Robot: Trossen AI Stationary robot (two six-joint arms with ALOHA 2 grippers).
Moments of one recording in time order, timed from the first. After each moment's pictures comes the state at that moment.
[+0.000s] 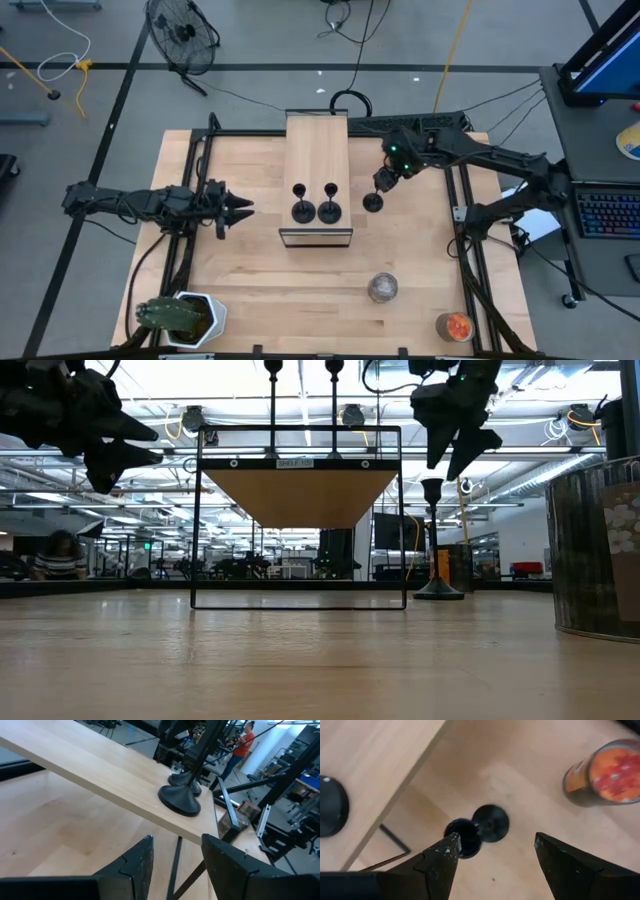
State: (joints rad) left arm -0.11 0.29 0.21 -0.09 -0.21 -0.47; right arm -0.36 1.34 1.28 -1.07 0.02 0.56
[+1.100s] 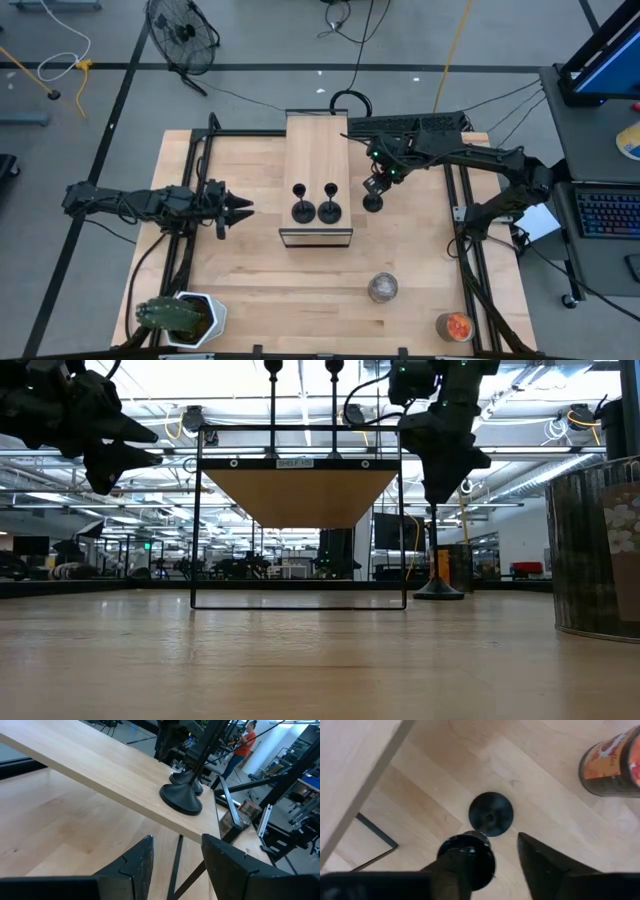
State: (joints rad) left arm -0.11 0.29 0.21 -0.10 -0.22 -0.48; right arm -0.36 1.49 1.28 -1.09 0.02 0.54
